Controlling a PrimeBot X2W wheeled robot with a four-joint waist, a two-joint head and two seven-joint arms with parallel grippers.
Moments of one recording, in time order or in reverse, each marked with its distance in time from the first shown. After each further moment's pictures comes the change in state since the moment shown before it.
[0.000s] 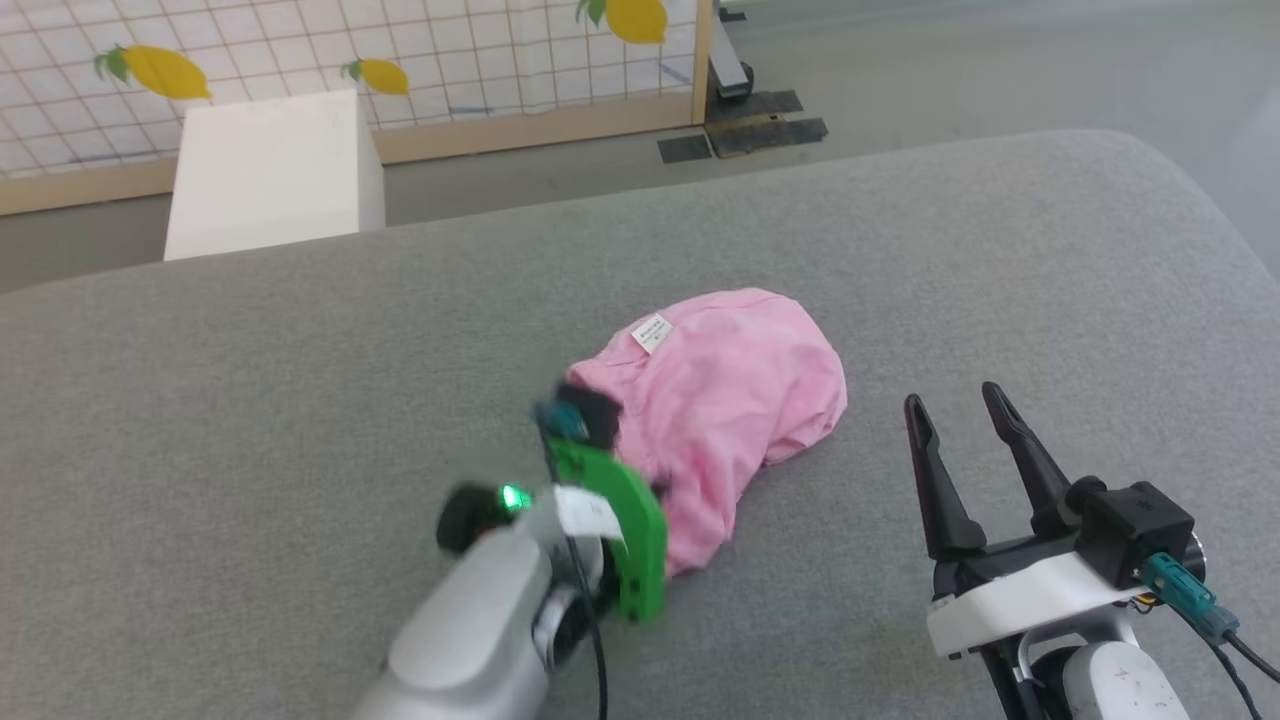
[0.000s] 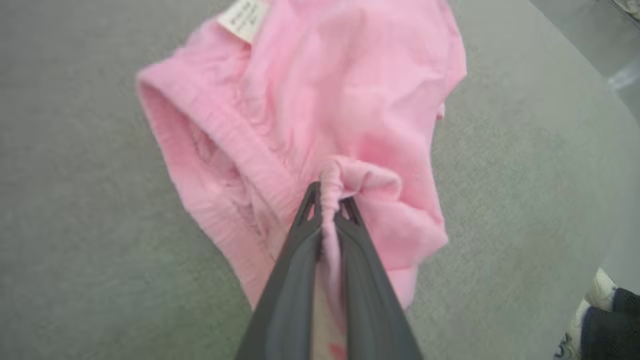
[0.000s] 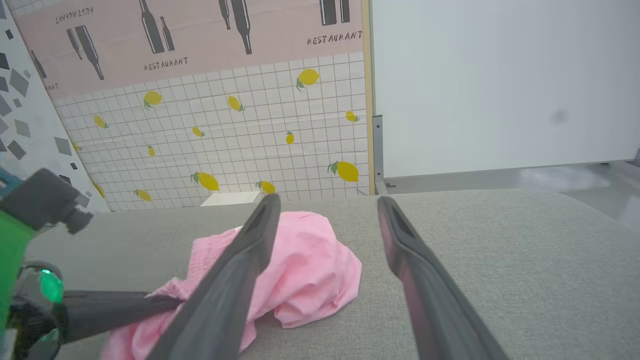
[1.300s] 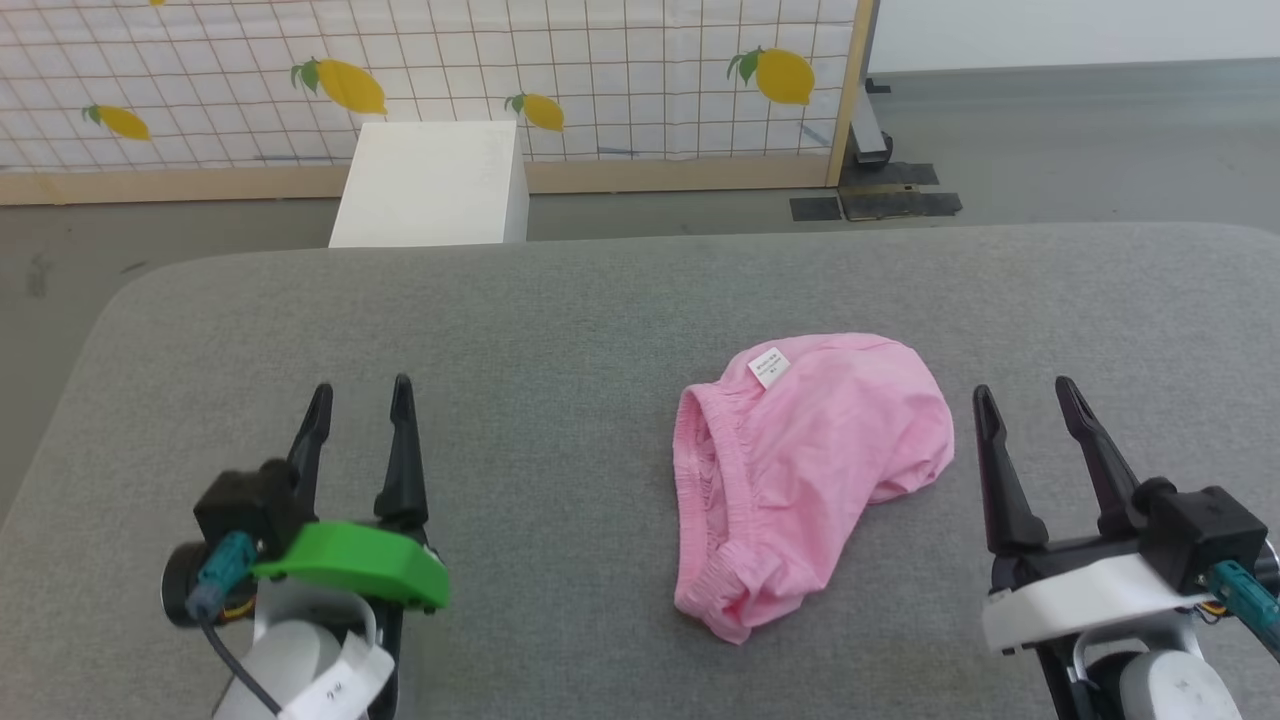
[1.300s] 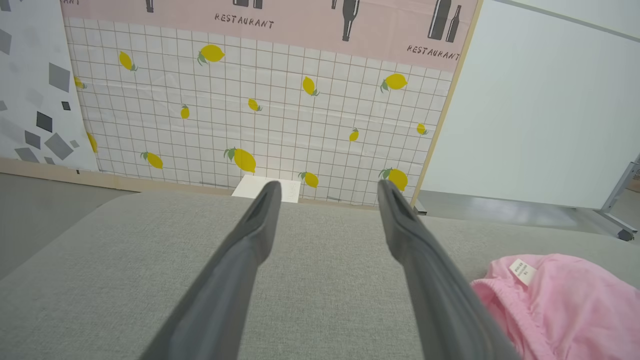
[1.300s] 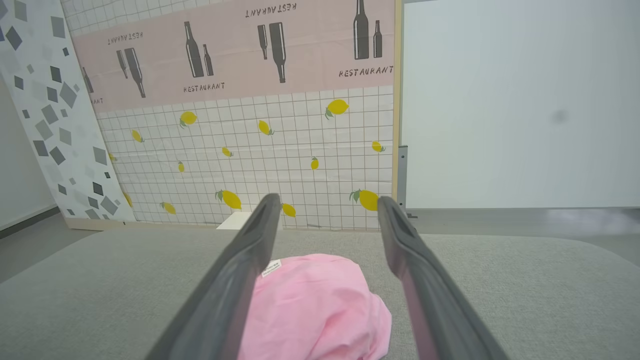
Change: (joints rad) left arm 0.335 0.189 0.327 -0.442 0.072 0.189 -0.554; right arm 0.031 0.000 -0.096 -0.071 -0.037 0.000 0.028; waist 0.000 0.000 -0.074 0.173
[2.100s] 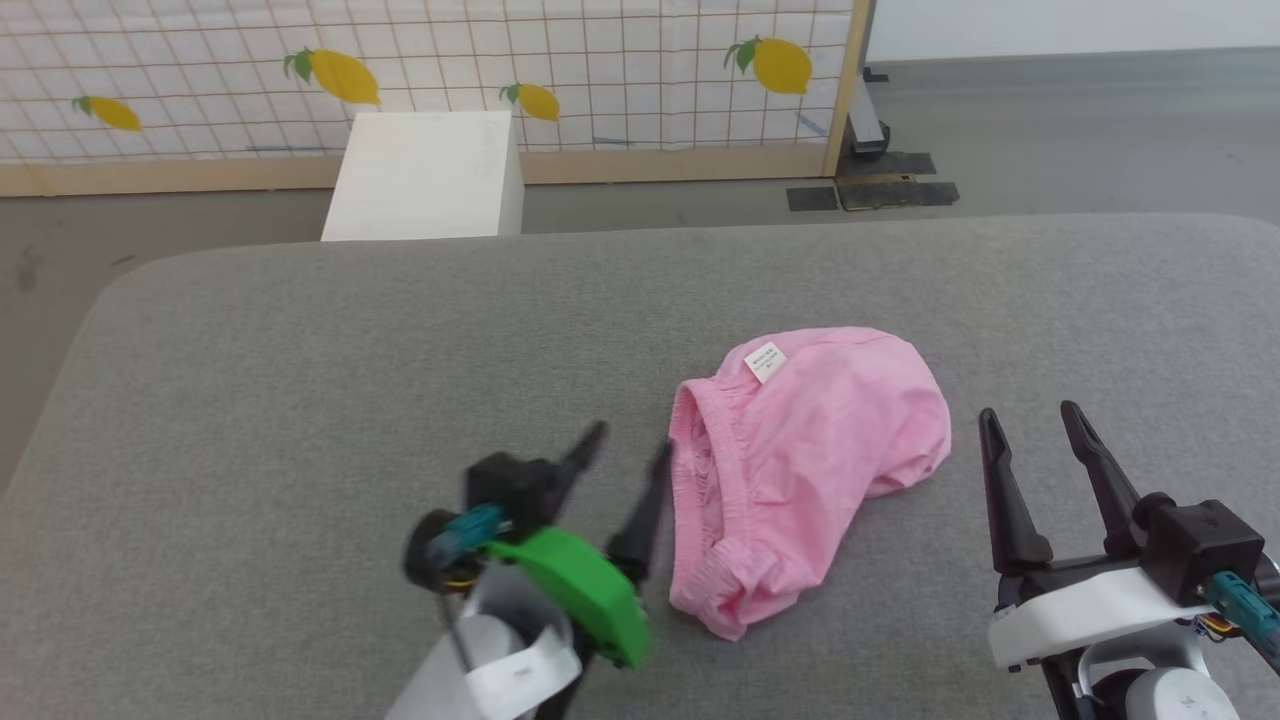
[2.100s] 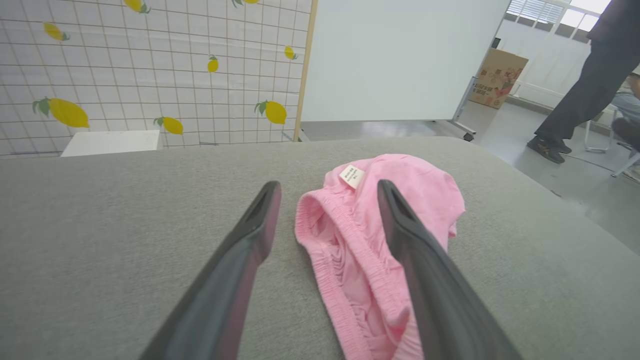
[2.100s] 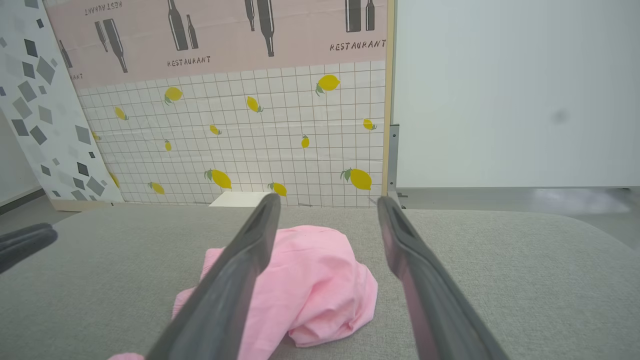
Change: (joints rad) left arm -0.058 -0.176 -0.176 0.114 0.081 -0.220 0.139; right arm 0.034 0.000 -0.019 -0.004 -0.017 0.000 0.030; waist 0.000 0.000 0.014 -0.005
